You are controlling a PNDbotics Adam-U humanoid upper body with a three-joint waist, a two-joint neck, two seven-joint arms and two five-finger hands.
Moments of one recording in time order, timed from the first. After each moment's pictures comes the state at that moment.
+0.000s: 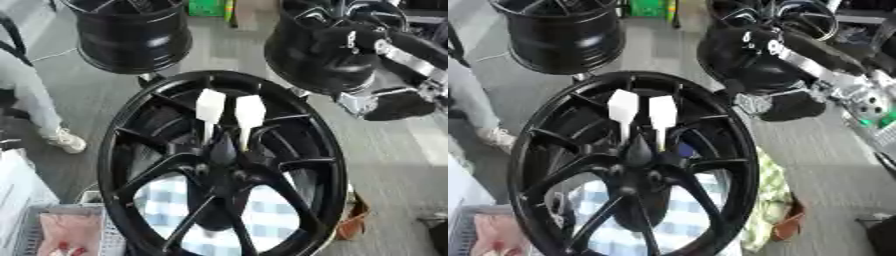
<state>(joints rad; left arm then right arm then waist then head) -0.08 0.29 0.06 -1.74 0.00 -0.04 0.17 -0.51 -0.77 0.32 -1.80 0.21 -0.13 0.26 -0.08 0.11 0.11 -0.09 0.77</state>
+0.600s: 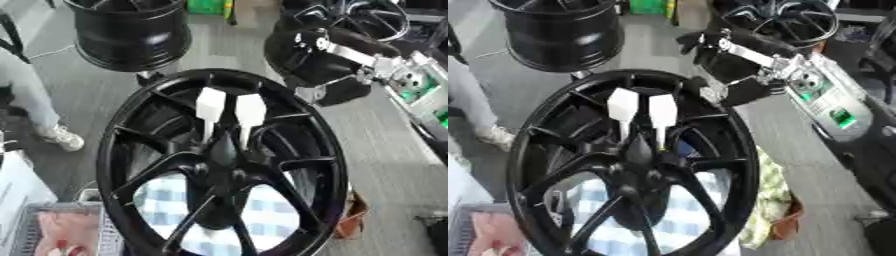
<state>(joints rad) -0.08 0.29 0.05 -1.74 0.00 -0.04 0.16 -0.66 -0.63 0.37 -1.56 0.29 -0.21 0.36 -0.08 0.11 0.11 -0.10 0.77</state>
